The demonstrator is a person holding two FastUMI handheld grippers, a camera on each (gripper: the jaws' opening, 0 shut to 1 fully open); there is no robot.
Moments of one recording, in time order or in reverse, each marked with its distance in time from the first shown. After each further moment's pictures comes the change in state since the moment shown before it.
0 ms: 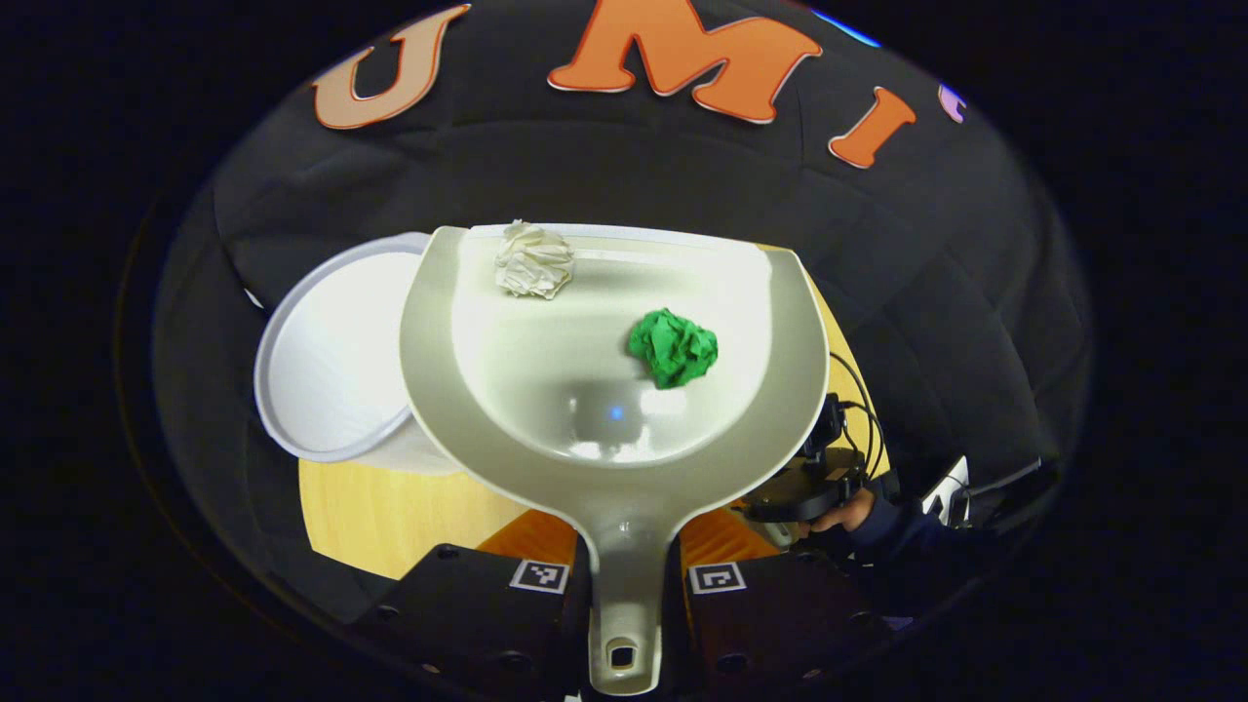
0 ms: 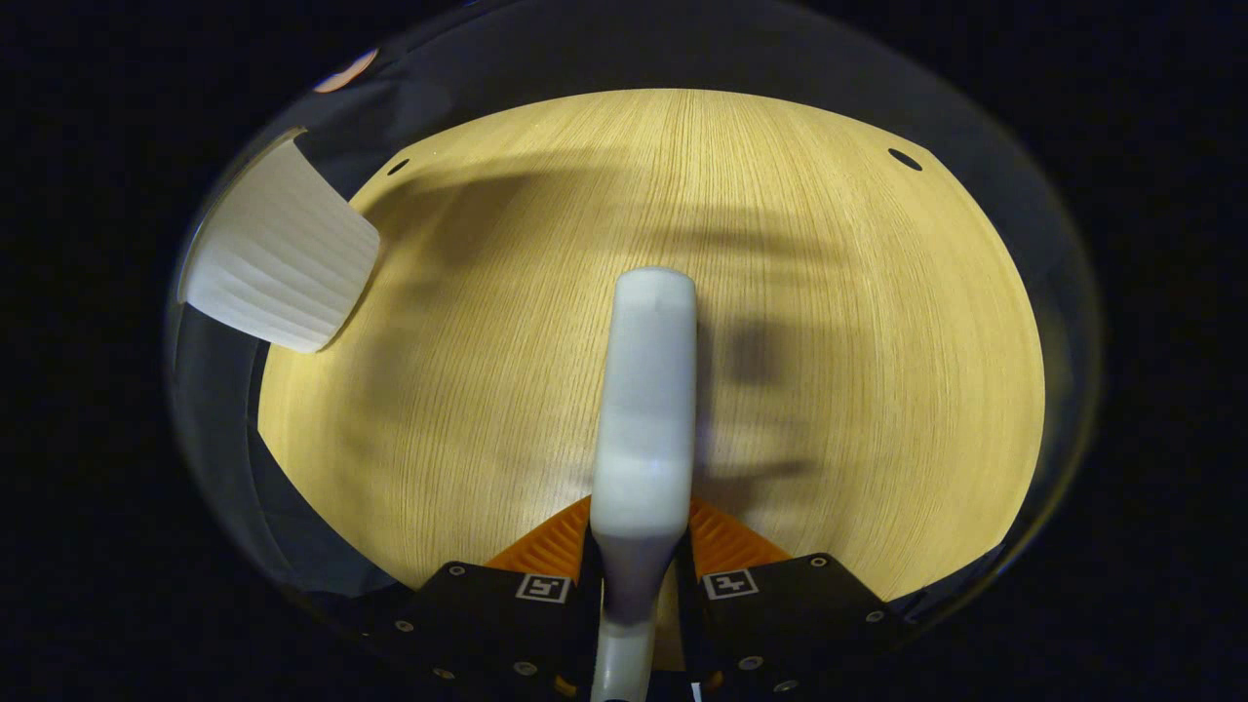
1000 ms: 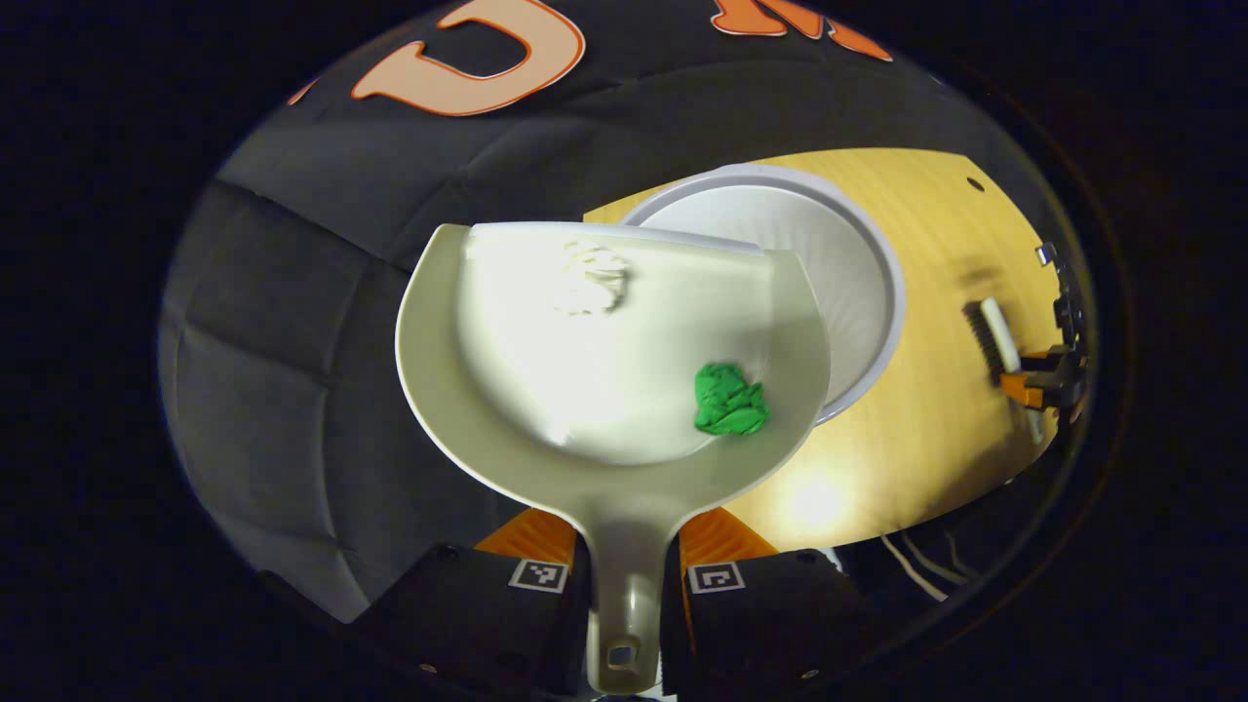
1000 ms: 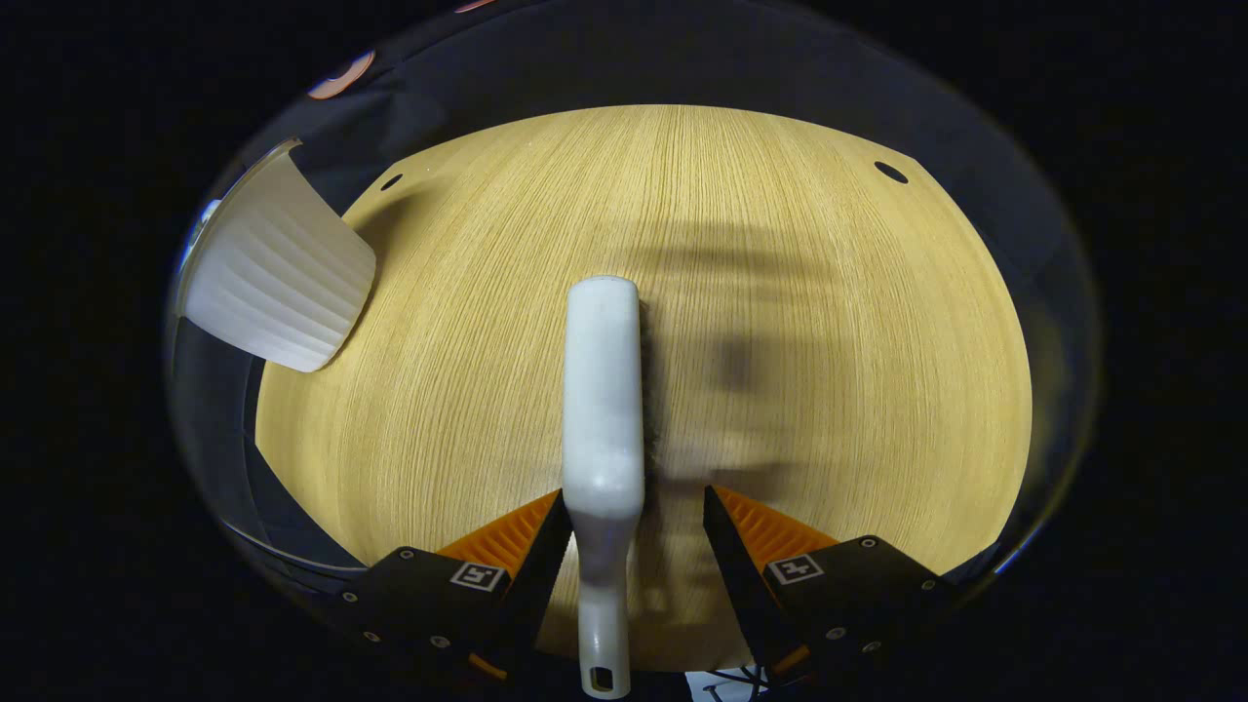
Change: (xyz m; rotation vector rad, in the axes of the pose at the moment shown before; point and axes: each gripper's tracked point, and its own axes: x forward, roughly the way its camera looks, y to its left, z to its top) left arm -0.071 0.286 -0.022 0.290 0.234 0.638; right arm -0.014 -0.001 0.015 0.018 -0.052 -0.020
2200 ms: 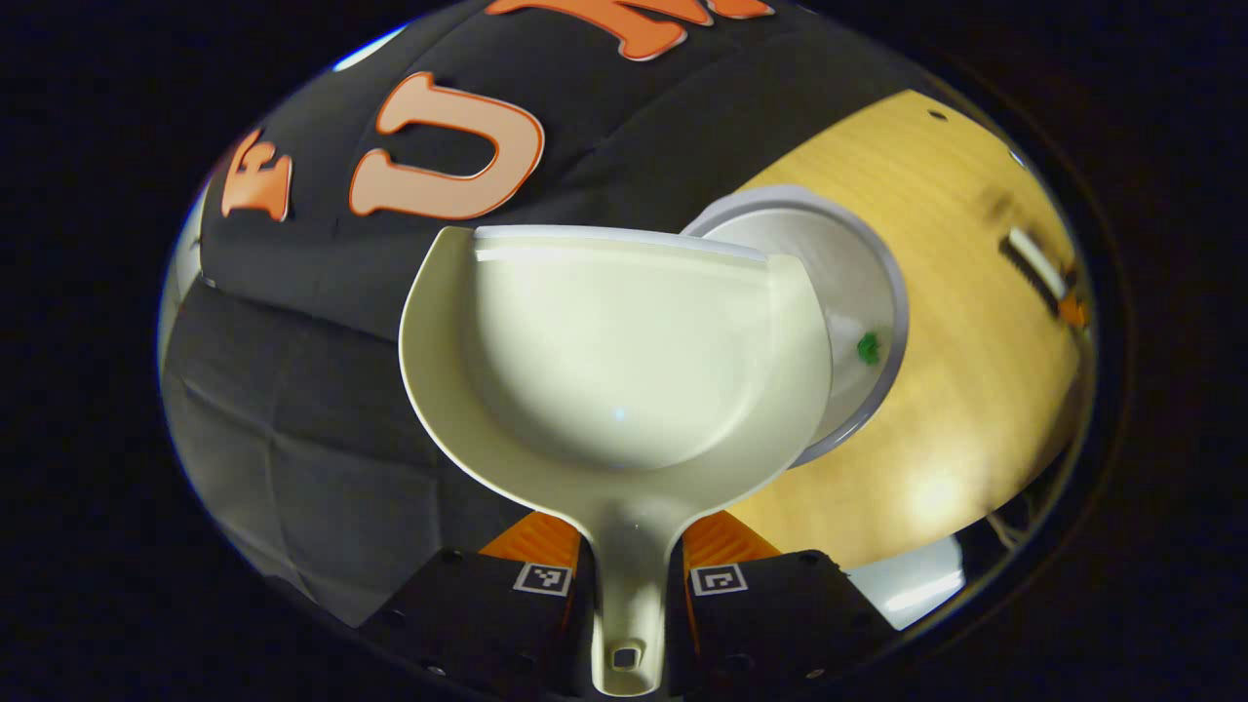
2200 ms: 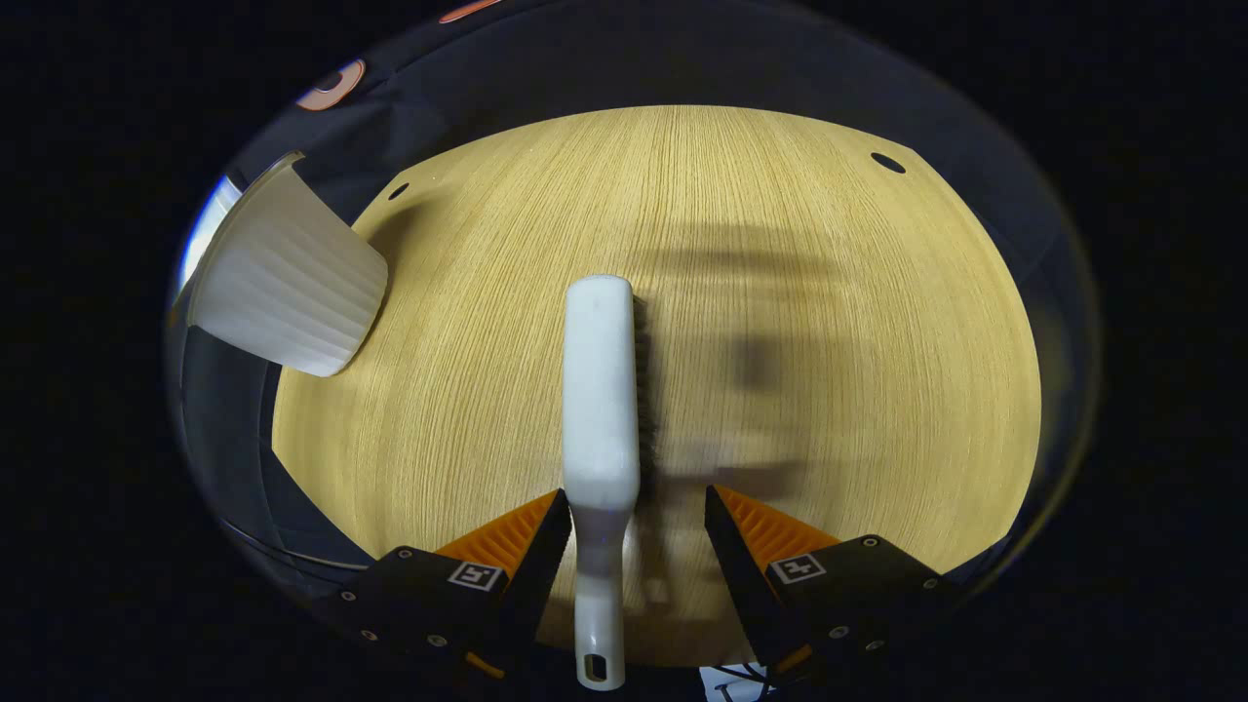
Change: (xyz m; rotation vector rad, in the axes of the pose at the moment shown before) left arm 0.007 -0.004 0.029 0.090 -0.209 0.198; right arm -0.005 -0.007 -0.003 0.030 -0.005 0.050
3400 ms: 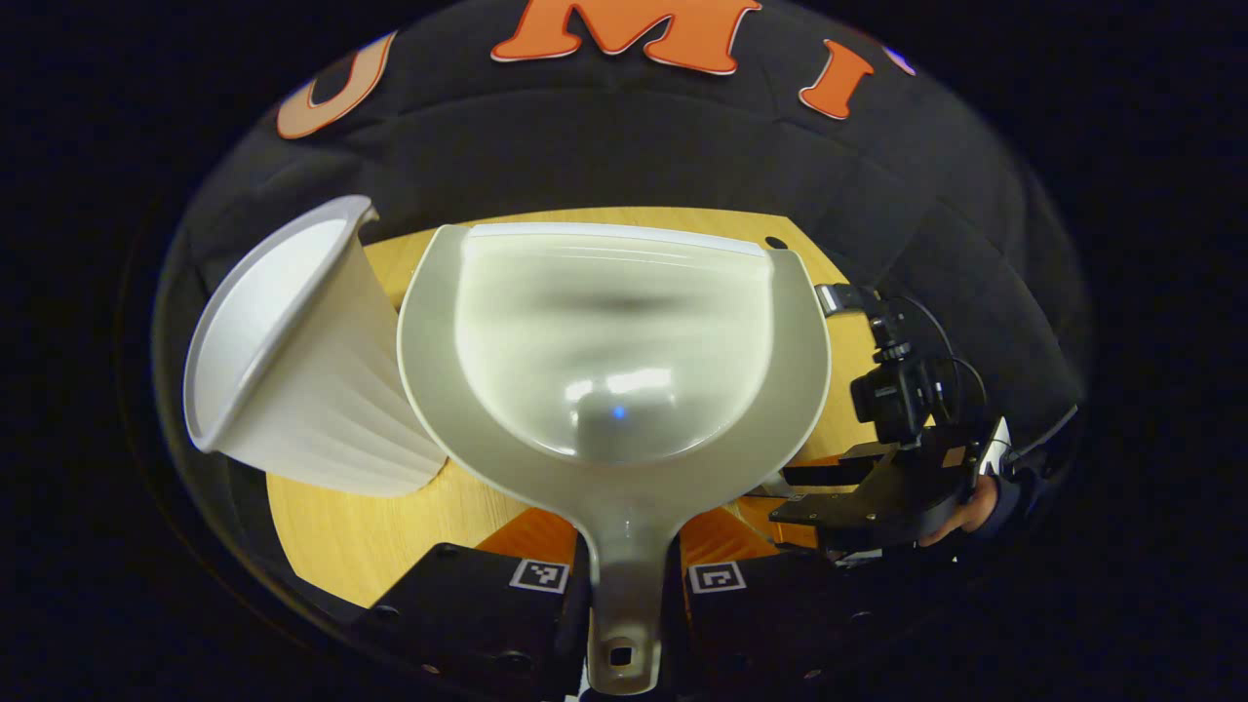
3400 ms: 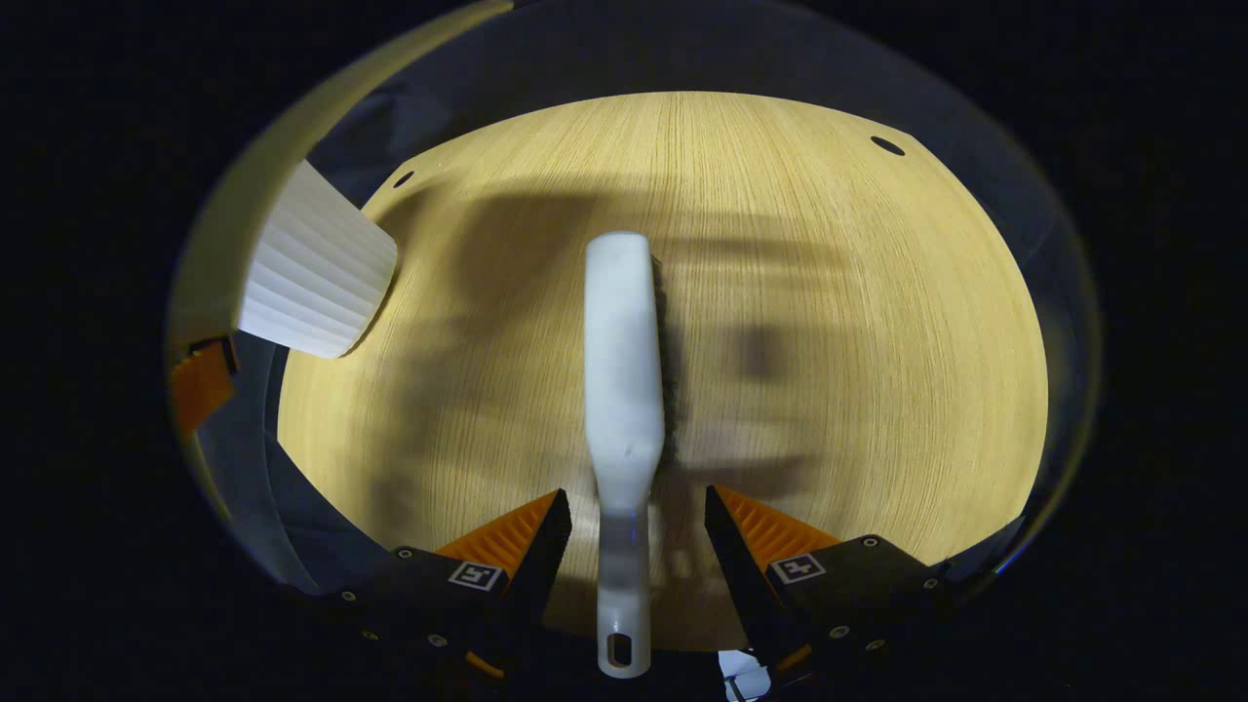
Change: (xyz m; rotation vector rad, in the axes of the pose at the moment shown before) left arm -0.042 -0.327 0.081 -0.376 -0.086 -0.791; right arm -0.002 0.005 -0.024 0.017 0.028 0.008
